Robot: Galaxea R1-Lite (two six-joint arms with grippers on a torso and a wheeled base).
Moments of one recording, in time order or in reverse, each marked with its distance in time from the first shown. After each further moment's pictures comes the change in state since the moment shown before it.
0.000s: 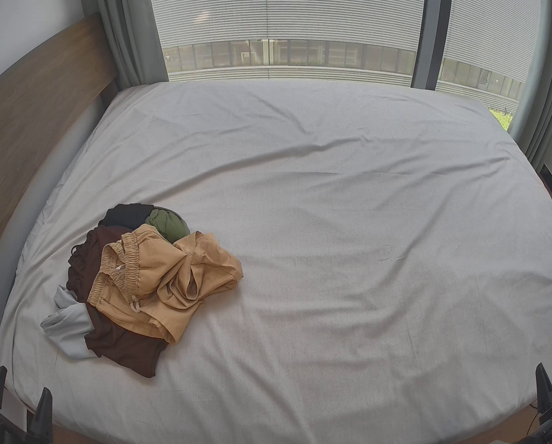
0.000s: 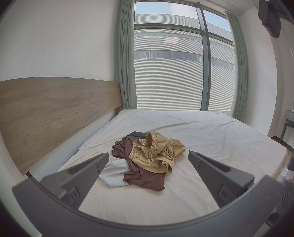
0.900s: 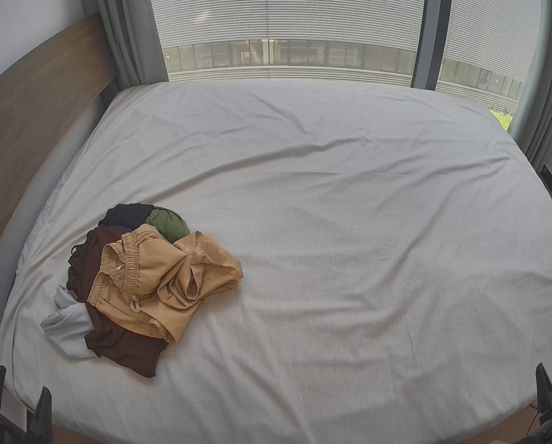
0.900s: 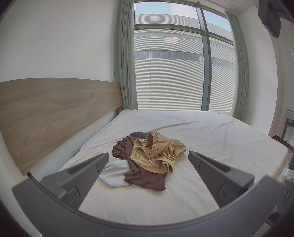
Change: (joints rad) left arm 0.001 0.000 0.000 -0.002 0.006 0.006; right arm 0.000 0.000 0.000 -0.001 0.000 0.000
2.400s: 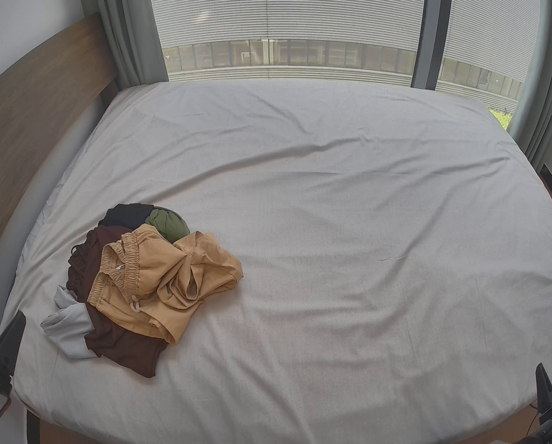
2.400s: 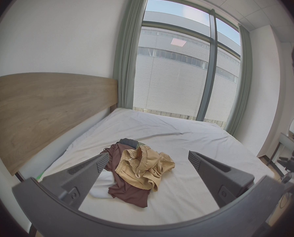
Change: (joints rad) left arm 0.001 0.455 -0.227 -0.192 -0.065 -0.153; right arm 0.000 0.000 0.000 0.001 0.000 0.000
